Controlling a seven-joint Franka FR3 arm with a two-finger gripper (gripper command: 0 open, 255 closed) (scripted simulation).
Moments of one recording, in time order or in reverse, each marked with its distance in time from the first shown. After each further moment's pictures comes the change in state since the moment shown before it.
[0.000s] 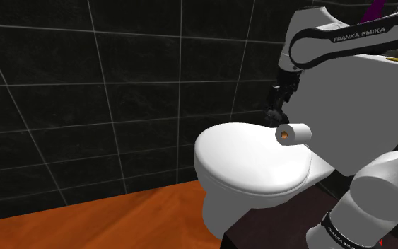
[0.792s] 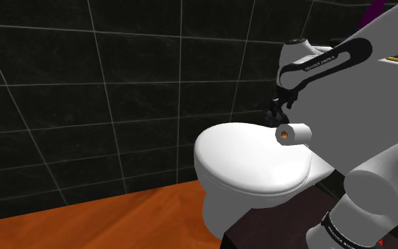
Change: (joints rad) arm -0.152 0.323 -0.076 0.043 -0.216 0.299 0.085
